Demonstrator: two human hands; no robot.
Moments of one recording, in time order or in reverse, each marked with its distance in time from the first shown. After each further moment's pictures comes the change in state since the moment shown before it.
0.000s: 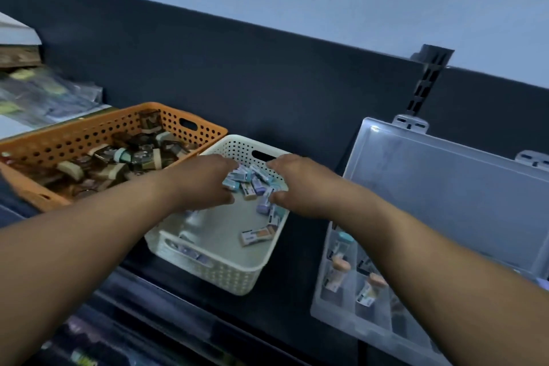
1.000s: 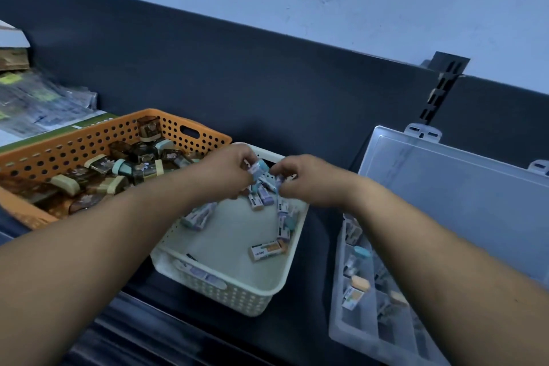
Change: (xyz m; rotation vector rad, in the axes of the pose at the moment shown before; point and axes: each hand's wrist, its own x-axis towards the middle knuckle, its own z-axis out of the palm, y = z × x) left_hand 0.016 0.008 -0.016 -0.756 0.047 -0.062; right_hand 0.030 0.010 -0.004 0.495 -0.046 0.089
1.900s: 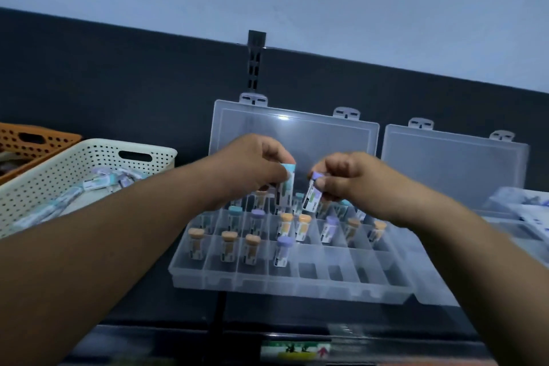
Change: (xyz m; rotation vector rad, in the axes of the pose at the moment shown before) left_hand -0.054 0.186 0.165 -0.288 -0.292 0.249; right_hand -0.266 0.125 -0.084 0.219 0.335 0.223
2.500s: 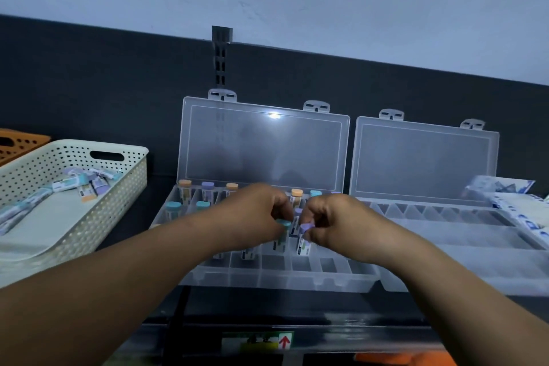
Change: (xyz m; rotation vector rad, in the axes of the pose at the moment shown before) left_hand -0.004 -0.016 0.076 0.508 -0.191 0.037; right_hand -0.032 0.065 0.015 -0.277 -0.023 -0.011
